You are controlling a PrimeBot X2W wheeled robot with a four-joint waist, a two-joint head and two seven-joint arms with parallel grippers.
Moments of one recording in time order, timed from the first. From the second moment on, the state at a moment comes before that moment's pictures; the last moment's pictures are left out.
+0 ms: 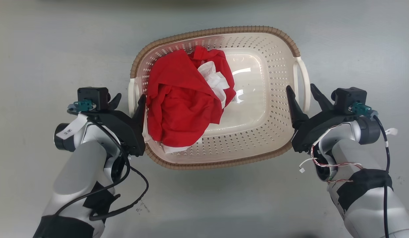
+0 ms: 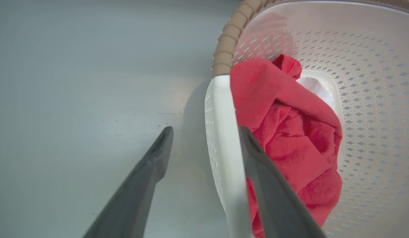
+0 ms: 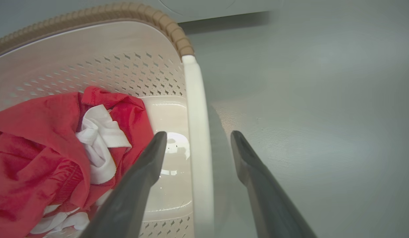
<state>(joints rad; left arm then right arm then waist) -0.86 0.08 -0.31 0.92 -0.49 -0.09 -0.02 -0.84 -0.11 0.35 0.83 0.40 0.04 -0.13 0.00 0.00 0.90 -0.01</state>
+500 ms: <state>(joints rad) -0.93 0.05 -0.30 1.06 -0.53 -0.11 0.02 -0.90 -0.08 0.36 0.97 0.44 0.08 -0.10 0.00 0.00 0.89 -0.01</state>
